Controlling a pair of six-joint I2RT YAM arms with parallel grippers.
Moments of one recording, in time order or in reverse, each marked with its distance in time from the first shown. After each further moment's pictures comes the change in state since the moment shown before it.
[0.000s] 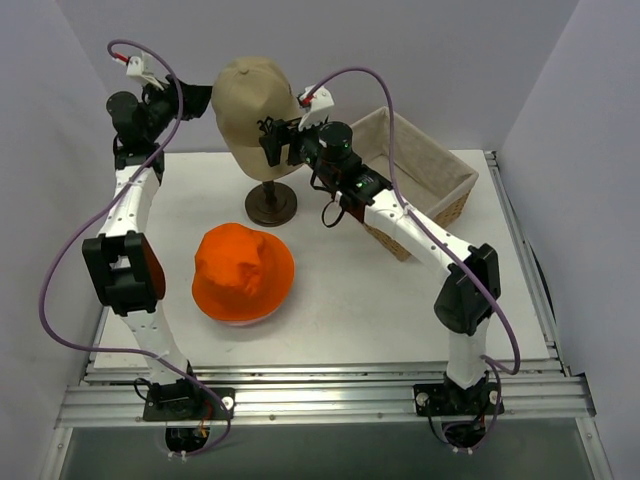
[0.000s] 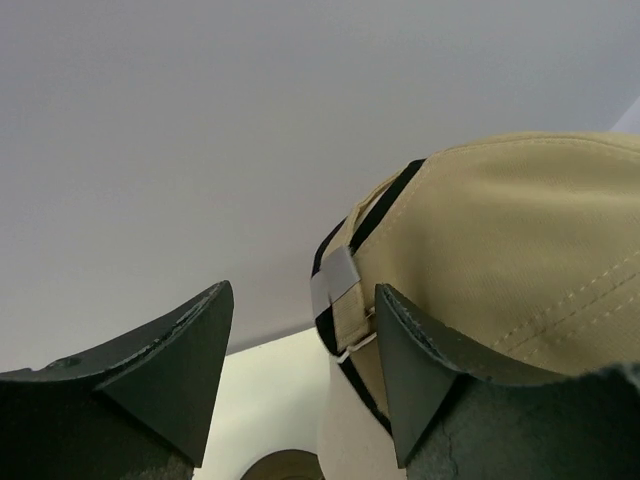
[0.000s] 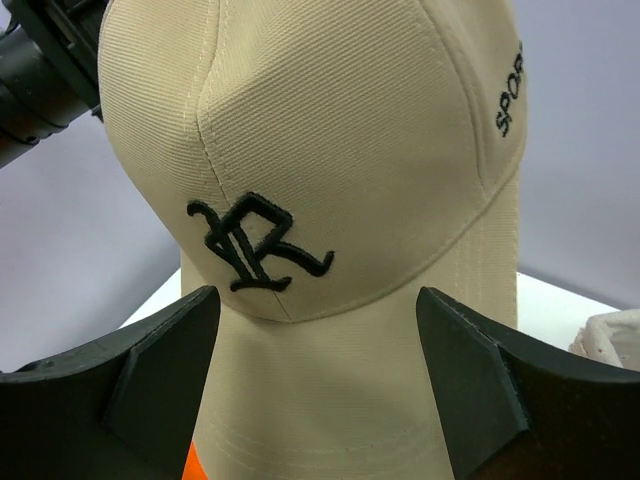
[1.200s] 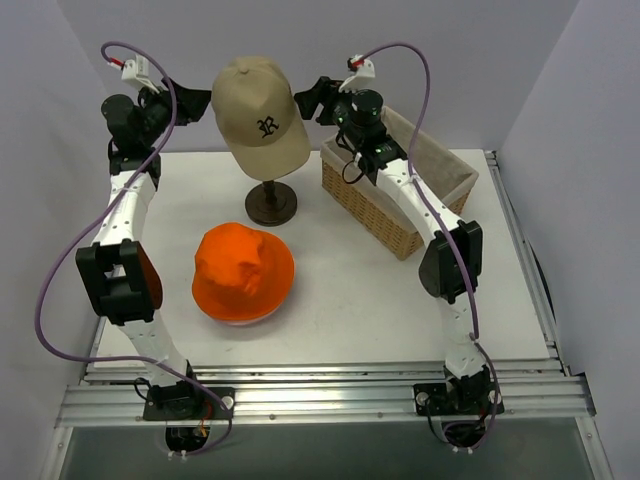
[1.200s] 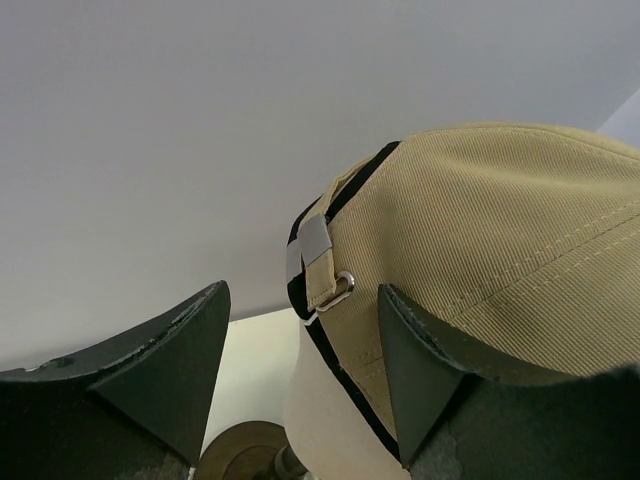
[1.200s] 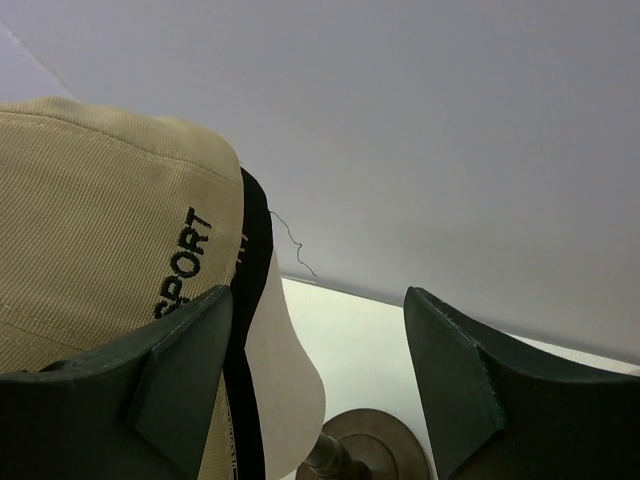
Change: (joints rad) left arm 0.010 -0.097 -0.096 -0.055 -0.004 -0.058; right arm -0.234 0.273 0.319 0.034 -0.129 0.244
